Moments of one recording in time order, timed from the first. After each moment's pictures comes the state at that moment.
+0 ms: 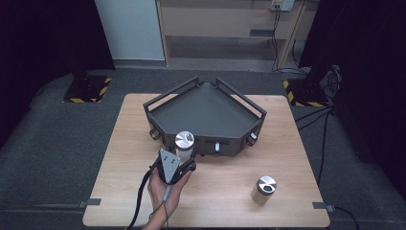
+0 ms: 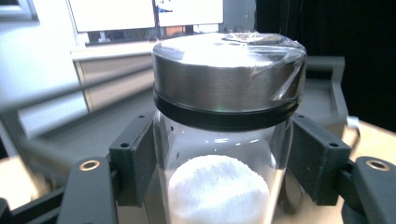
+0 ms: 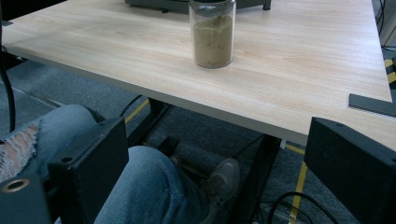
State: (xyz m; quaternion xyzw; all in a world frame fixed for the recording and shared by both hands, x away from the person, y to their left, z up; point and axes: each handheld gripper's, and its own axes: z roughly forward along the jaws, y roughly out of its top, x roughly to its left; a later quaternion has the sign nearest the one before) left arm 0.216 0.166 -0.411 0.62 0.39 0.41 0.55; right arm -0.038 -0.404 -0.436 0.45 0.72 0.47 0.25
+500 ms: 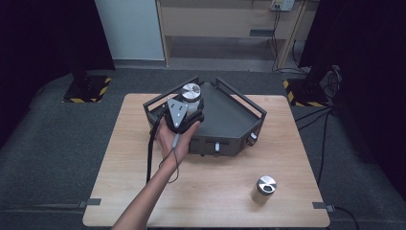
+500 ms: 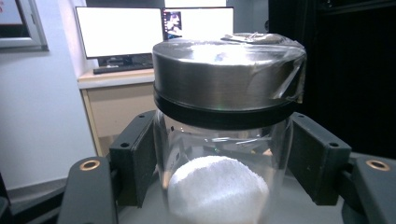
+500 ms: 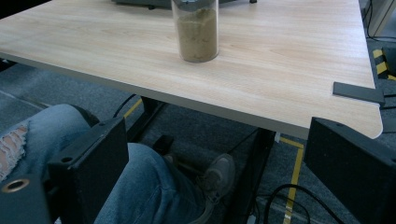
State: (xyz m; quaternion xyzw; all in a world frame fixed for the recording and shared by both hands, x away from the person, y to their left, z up) left arm 0.320 0.140 -0.350 0.59 0.39 0.43 0.56; right arm -0.037 -0.409 -0.439 0.47 0.71 0.47 0.25
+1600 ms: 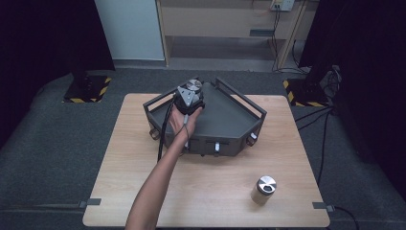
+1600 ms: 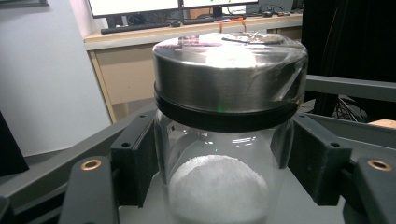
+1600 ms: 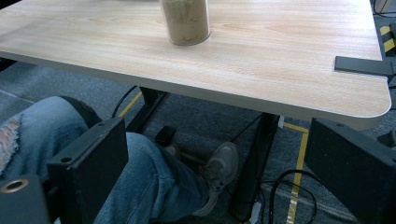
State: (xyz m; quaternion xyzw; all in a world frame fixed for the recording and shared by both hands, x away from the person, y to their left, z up) left arm 0.418 0.126 -0.407 0.62 0.43 0.42 0.50; right arm -0.024 -0.415 -0.447 0.50 0.70 0.46 0.22
